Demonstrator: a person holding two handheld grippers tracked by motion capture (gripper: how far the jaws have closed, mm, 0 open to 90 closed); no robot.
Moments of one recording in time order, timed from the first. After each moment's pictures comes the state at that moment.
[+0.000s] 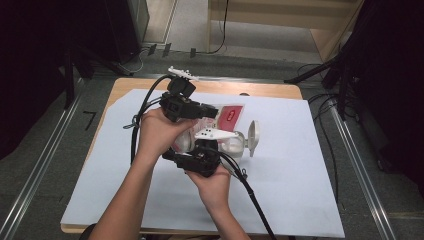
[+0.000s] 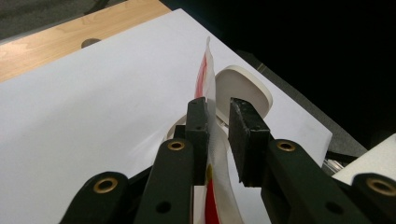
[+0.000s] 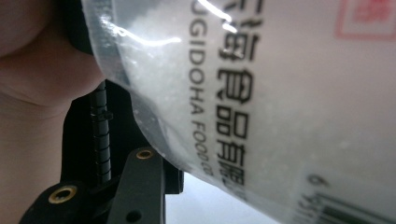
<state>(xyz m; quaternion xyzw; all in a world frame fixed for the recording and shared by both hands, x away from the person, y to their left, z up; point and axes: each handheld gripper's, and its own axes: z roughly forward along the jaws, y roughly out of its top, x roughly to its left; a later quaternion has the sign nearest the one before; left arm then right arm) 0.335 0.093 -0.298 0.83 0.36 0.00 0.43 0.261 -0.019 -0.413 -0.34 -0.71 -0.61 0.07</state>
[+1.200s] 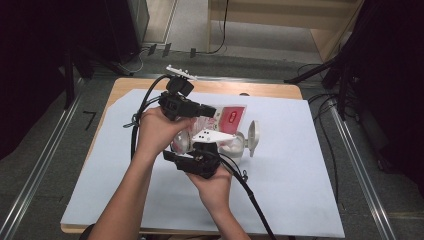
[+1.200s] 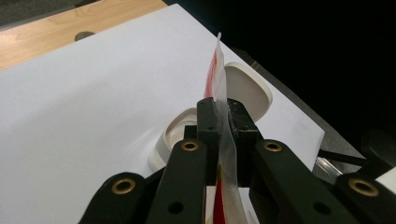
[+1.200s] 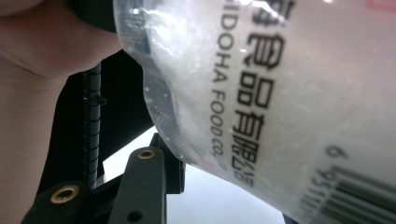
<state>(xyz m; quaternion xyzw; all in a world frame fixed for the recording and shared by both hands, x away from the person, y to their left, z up) 0.342 0.097 -0.302 0.83 0.36 -0.03 0.43 0.257 -0.017 -0.413 -0.33 -0.73 -0.60 0.03</state>
